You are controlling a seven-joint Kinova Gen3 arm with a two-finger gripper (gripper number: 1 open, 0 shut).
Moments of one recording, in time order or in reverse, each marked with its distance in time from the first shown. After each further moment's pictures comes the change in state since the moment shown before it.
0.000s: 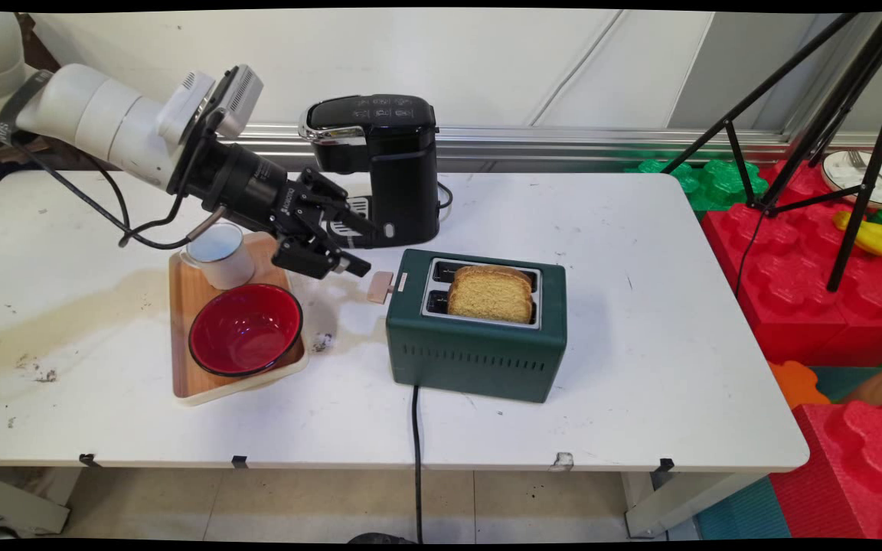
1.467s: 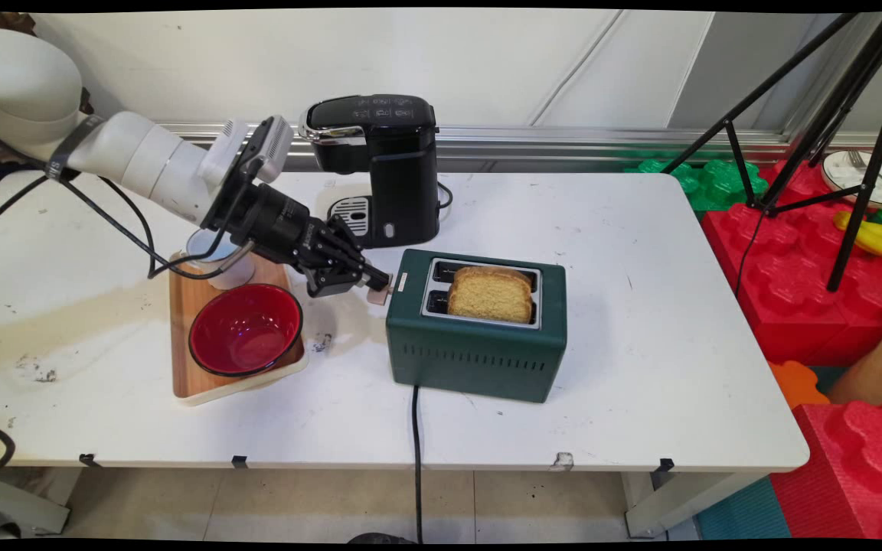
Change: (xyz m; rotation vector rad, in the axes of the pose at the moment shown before) arm -0.029 -0.005 0.041 -0.025 -0.034 -0.047
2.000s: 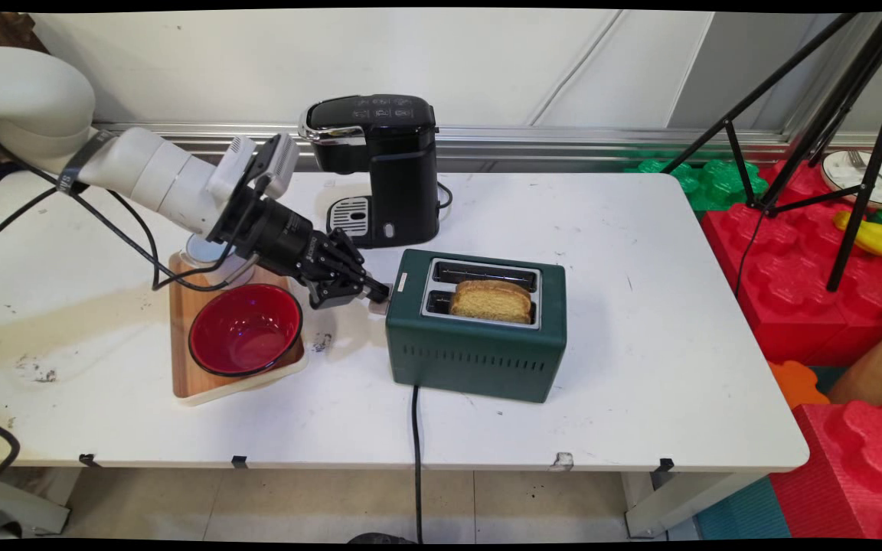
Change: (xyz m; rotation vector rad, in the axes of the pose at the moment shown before) arm -0.012 0.001 0.012 -0.009 -0.018 -0.013
